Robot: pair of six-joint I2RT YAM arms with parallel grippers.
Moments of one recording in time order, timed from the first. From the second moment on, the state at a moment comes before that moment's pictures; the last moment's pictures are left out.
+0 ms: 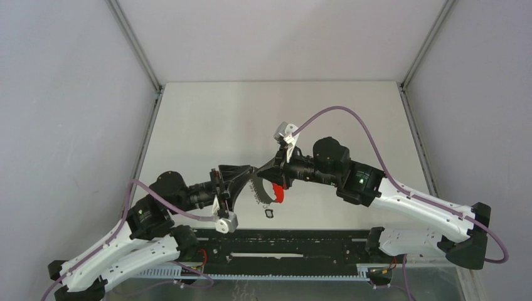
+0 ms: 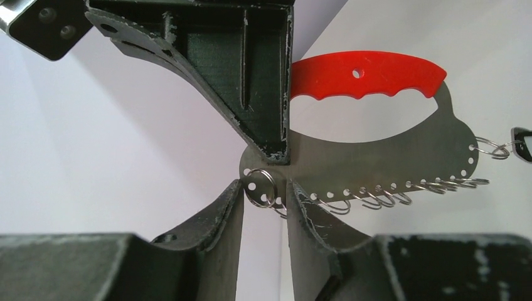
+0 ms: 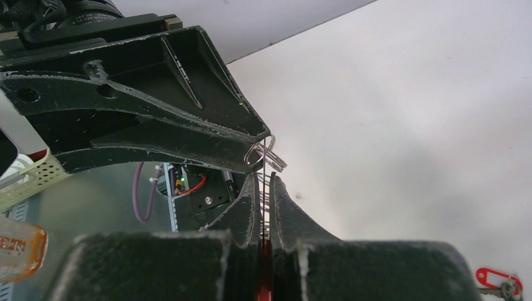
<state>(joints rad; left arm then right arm) -0.94 0.50 0.75 -0.32 0.33 1.18 1.10 1.12 1.10 -0.14 -0.19 0.21</state>
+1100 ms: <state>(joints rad) -0.95 0.50 0.75 -0.30 0.29 1.17 1.12 1.11 1.10 -0.15 -0.14 0.18</state>
